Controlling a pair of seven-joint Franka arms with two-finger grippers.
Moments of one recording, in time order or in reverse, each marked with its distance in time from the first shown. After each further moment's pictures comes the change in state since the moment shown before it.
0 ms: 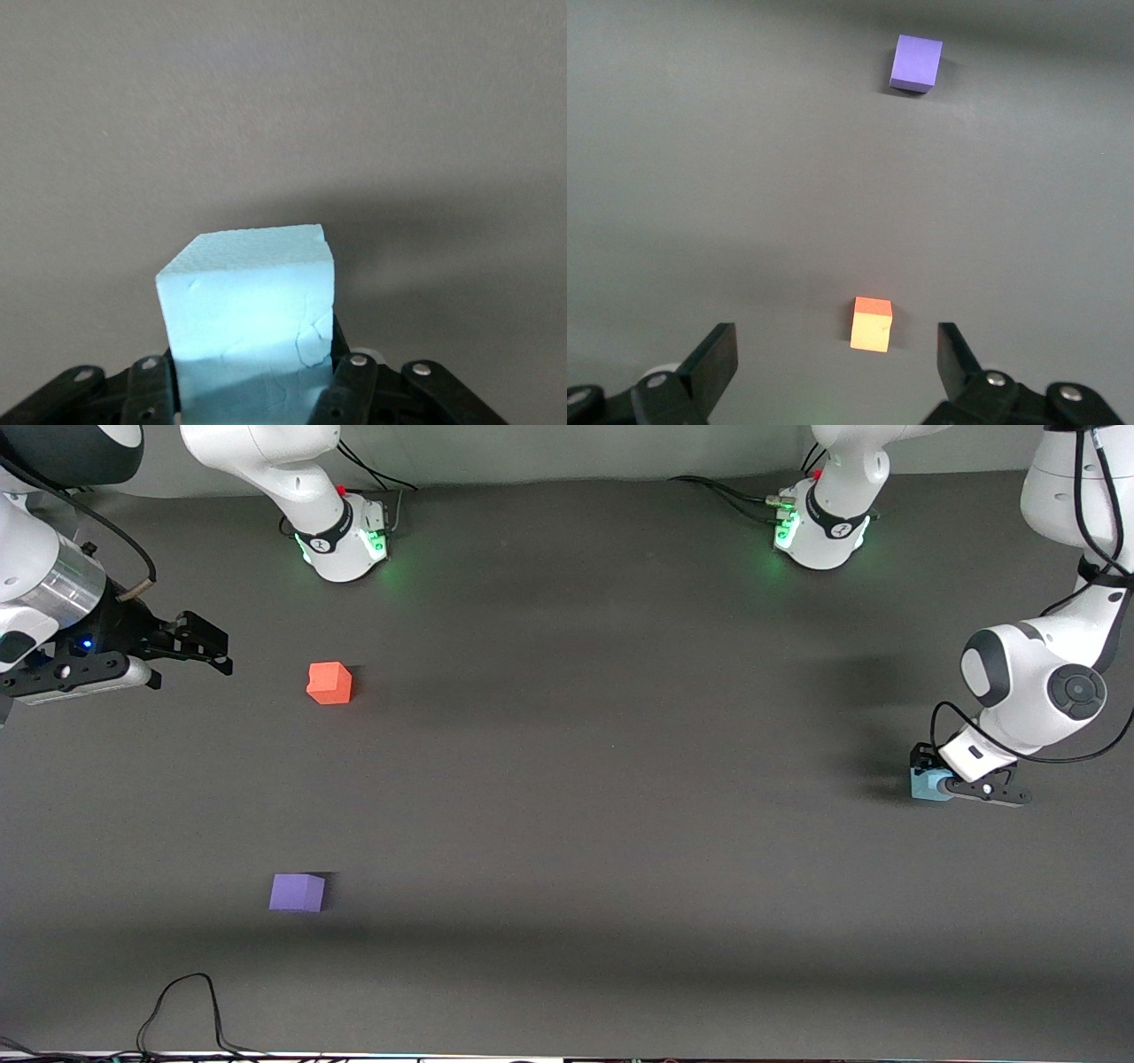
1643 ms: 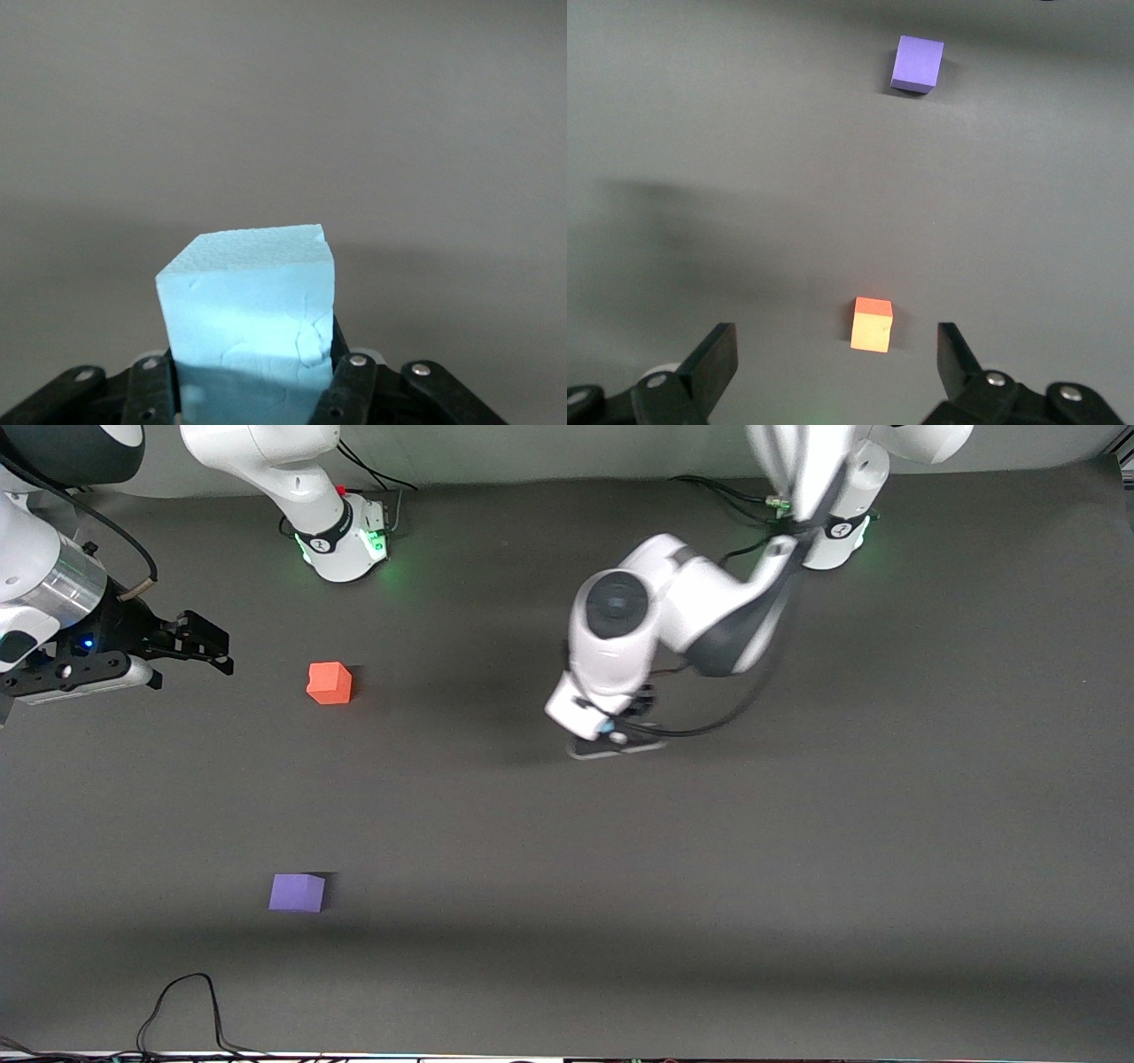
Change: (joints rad) left arm -0.957 0.168 -0.068 0.759 -0.116 -0.599 -1.297; right arm 0.002 0.000 0.000 0.001 0.000 0.000 -0.001
